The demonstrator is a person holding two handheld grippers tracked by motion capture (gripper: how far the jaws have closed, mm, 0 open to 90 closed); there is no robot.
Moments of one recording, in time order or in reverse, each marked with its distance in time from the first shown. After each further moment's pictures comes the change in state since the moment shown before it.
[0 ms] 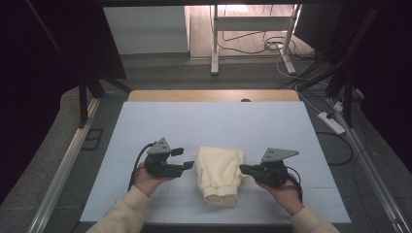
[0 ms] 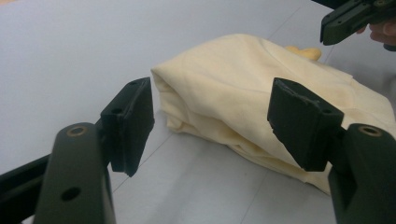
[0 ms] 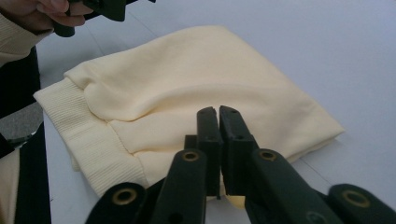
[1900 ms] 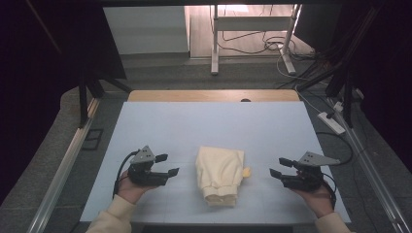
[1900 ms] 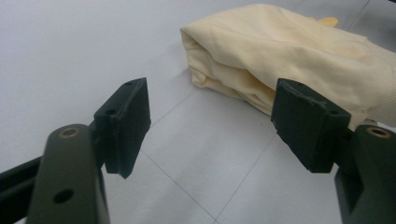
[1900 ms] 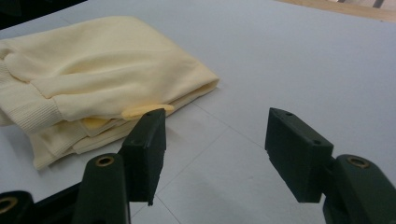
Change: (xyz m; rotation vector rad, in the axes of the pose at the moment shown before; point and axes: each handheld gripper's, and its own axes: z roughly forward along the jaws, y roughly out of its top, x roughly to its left) left arm 0.004 -0.029 -0.035 0.026 0.071 -0.004; right arm -0.038 -0.041 -0.072 -0.063 -0.217 0.049
